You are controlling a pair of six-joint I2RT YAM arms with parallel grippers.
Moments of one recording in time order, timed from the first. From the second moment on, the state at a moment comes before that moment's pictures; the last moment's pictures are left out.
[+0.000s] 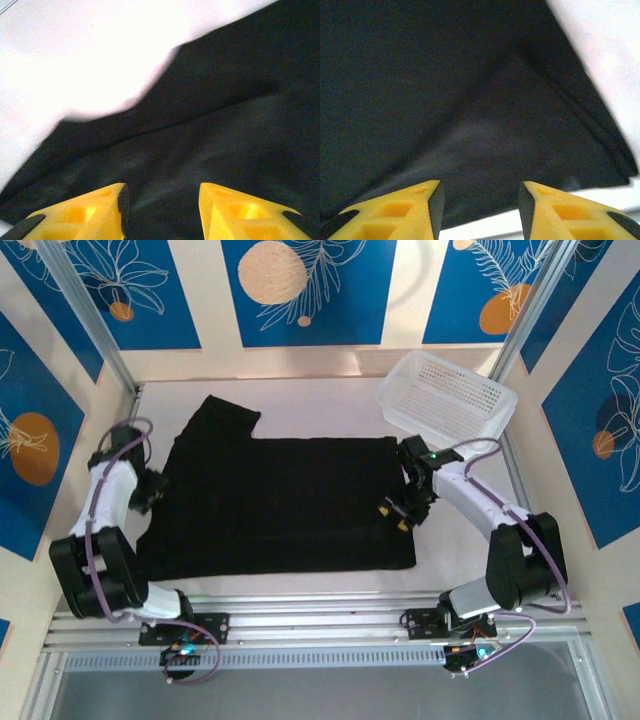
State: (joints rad) left arm 0.23 1.46 1.15 -0.98 -0.10 -0.70; right arm 0.32 1.44 1.03 -1.00 -0.22 0.99
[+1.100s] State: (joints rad) left arm 0.08 2.58 2.41 -0.76 0.05 -0.73; right arm 0.29 2.14 1.80 -0.83 0.01 0.59
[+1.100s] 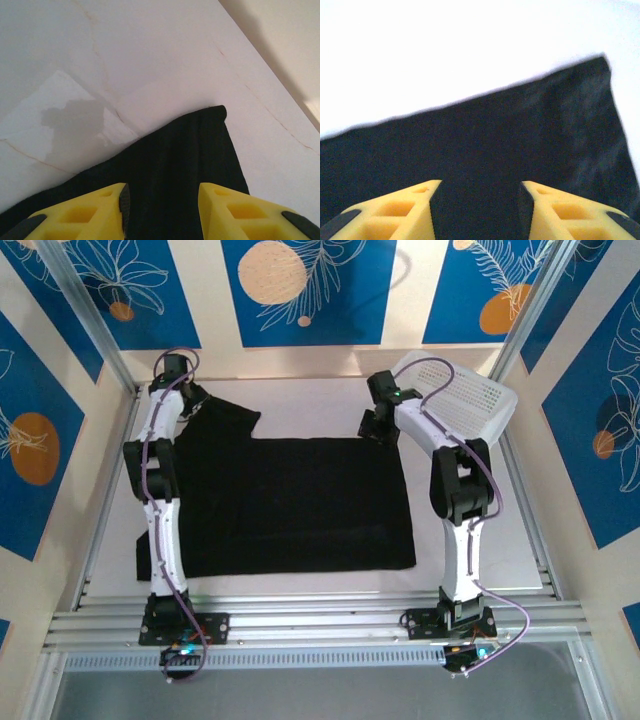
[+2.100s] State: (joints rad) left arm 0.08 2.70 2.59 -0.67 0.06 -0.75; right arm 0.30 2.01 1.75 -0.84 0.11 0.55
